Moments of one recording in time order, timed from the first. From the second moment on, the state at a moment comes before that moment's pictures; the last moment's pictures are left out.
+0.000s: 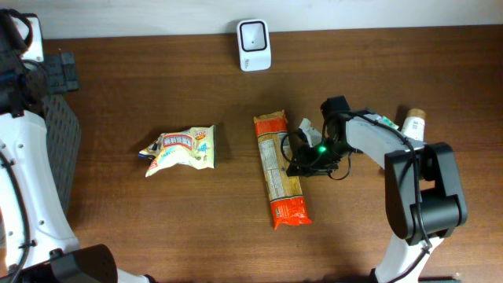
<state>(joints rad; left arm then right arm) 0.31 1.68 1.92 -0.98 -0.18 0.22 0.18 1.97 1.18 -0.82 -0.63 -0.06</state>
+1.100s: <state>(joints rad) 0.31 1.68 1.92 -0.98 -0.18 0.22 0.65 2.03 1.70 -1.15 0.15 0.23</state>
